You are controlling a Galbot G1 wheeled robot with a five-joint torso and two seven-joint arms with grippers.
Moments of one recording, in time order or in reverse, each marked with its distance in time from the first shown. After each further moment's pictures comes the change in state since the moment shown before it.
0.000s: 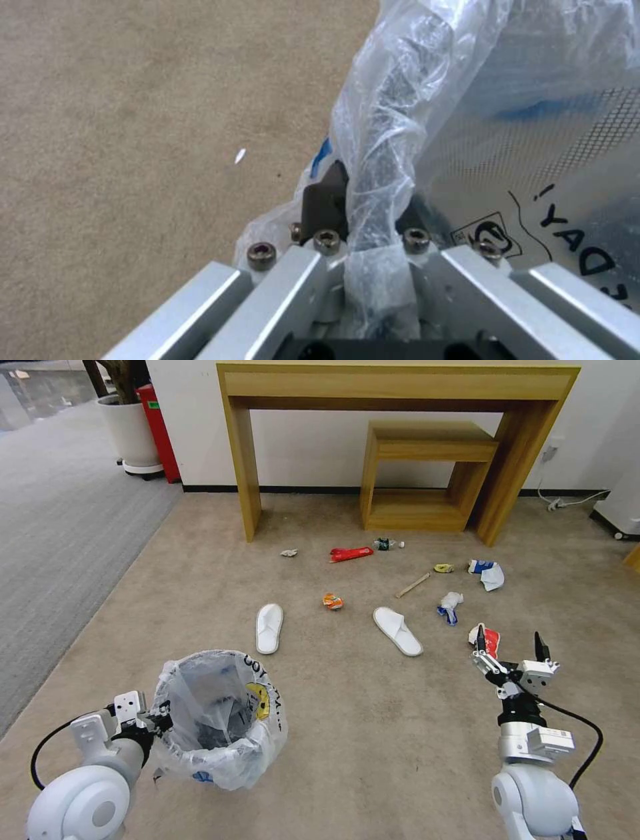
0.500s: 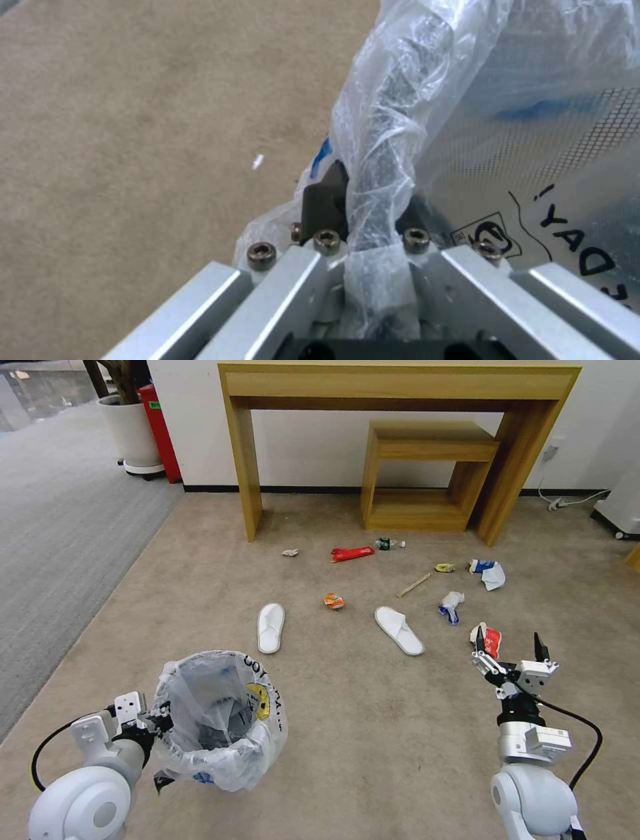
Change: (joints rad) left arm 0.000 -0.004 0.002 0.004 0.006 -0.005 0.001; right arm 0.002 0.004 -0.001 -0.006 -0.015 -0.006 0.003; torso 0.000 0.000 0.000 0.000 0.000
